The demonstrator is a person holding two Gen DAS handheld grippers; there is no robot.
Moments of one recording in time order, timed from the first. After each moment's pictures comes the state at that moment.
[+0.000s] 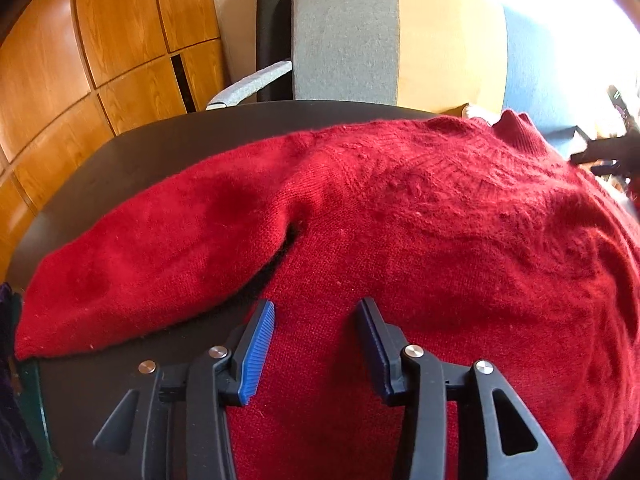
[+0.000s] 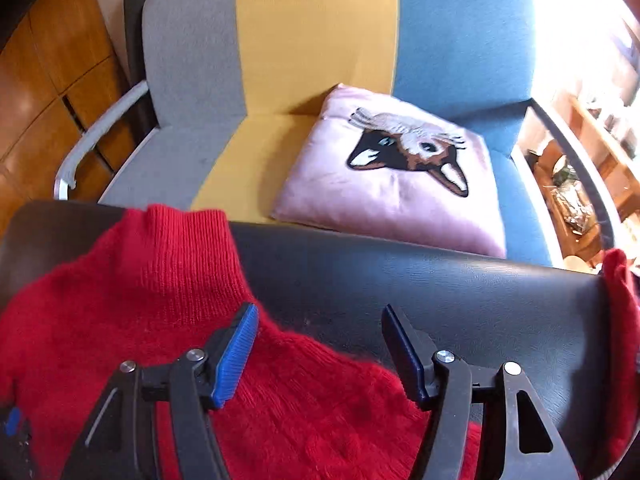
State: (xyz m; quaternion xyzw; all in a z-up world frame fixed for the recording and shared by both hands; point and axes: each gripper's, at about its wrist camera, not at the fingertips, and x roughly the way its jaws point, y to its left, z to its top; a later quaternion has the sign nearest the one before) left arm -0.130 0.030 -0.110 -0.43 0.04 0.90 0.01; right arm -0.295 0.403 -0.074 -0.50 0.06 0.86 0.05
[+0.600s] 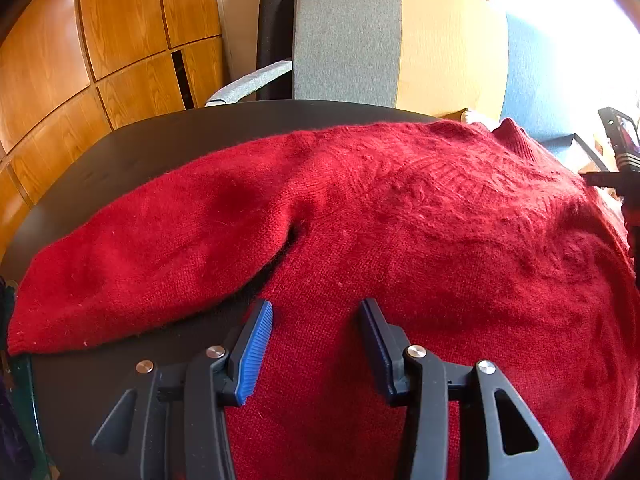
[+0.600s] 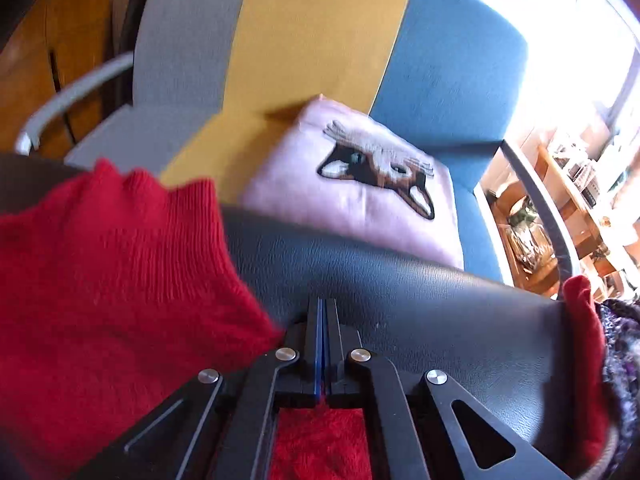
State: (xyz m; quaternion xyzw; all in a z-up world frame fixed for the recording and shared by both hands) left arm -0.132 0.027 -0.113 -0.43 0.03 0.90 0.01; right arm -0.278 0.386 -0.090 -0.46 -0.05 0.88 0.12
